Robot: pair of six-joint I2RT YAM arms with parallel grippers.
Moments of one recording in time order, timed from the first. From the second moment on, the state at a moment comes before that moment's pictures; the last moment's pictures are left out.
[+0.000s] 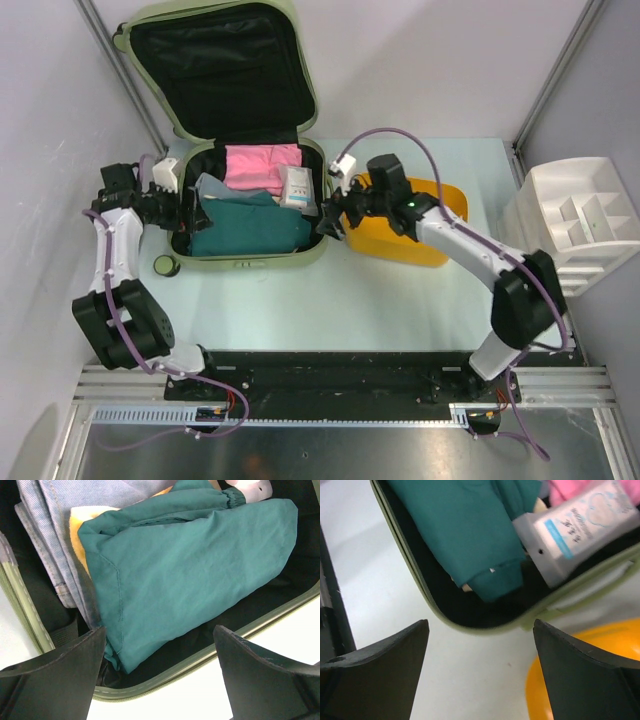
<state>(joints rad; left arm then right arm) 0.37 1.47 1.28 -0.80 0.68 0.41 0.59 1.57 1.30 -0.20 -0.50 -0.16</state>
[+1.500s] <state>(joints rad) 0.18 1.33 1.09 -0.74 0.81 0.87 0.68 2.07 1.70 0.01 -0.70 -0.59</state>
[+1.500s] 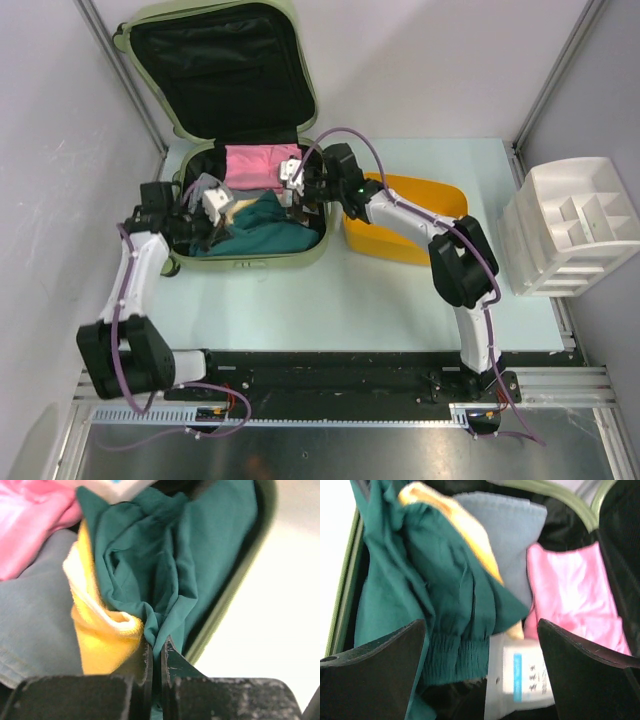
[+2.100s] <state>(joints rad) 0.11 1.06 0.88 -0.75 0.76 1.21 0.78 2.11 1.78 -0.12 -1.01 -0.94</state>
